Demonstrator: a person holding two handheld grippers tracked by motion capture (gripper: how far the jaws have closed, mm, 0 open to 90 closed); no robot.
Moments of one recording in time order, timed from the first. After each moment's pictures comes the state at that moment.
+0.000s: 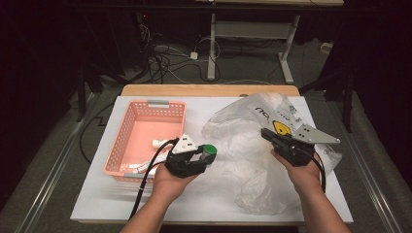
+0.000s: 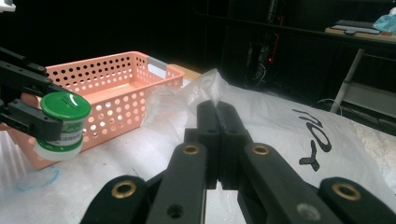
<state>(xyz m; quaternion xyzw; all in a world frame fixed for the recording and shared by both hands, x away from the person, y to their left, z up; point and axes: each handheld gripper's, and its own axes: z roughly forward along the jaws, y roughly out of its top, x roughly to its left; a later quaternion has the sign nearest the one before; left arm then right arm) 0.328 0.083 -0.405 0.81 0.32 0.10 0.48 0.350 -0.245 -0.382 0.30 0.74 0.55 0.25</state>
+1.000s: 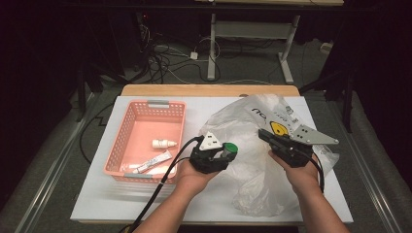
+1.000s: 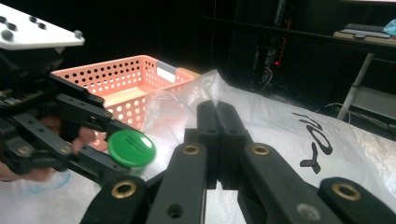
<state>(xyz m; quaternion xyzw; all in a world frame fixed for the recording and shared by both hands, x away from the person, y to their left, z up) 0.351 0.026 -0.420 0.82 0.29 0.10 0.48 0.347 -0.239 -0.379 0.28 0.74 0.56 0.24</state>
